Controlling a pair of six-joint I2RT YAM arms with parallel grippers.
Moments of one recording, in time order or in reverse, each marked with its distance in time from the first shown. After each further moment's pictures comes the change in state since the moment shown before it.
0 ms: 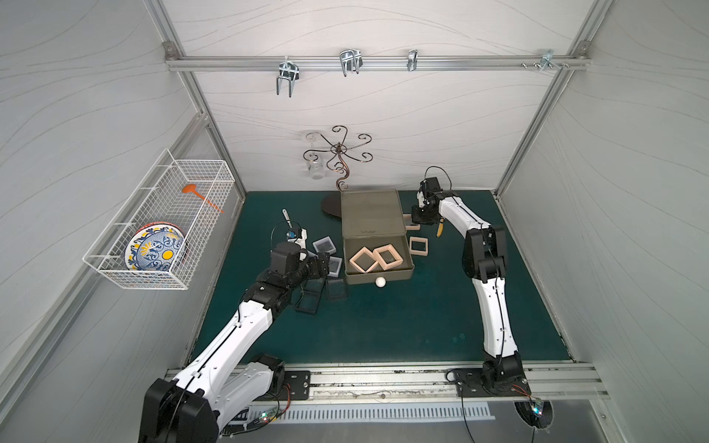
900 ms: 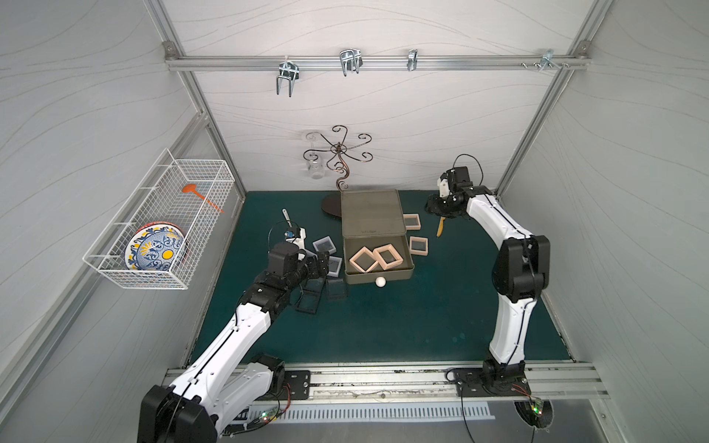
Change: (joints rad) left arm 0.000 -0.031 0.000 0.000 0.004 -0.003; right arm -0.063 -0.361 -0.266 0.080 -0.101 0.033
